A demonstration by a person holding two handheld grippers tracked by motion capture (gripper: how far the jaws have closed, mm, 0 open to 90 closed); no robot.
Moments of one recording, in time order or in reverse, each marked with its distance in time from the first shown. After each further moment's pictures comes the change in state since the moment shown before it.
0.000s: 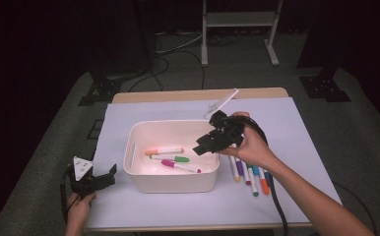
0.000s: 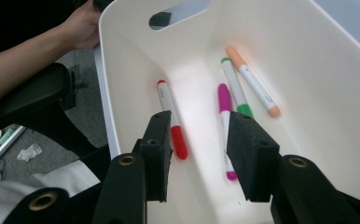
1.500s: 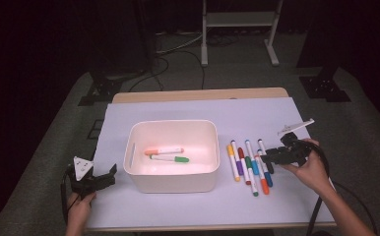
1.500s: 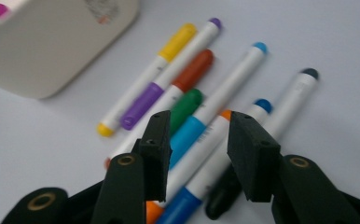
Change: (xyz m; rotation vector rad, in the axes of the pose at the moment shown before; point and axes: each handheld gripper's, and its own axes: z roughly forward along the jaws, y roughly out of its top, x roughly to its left) left arm 0.000 0.000 0.000 0.007 0.008 0.009; right arm -0.087 -0.192 -0.051 -0.039 -0.317 0.340
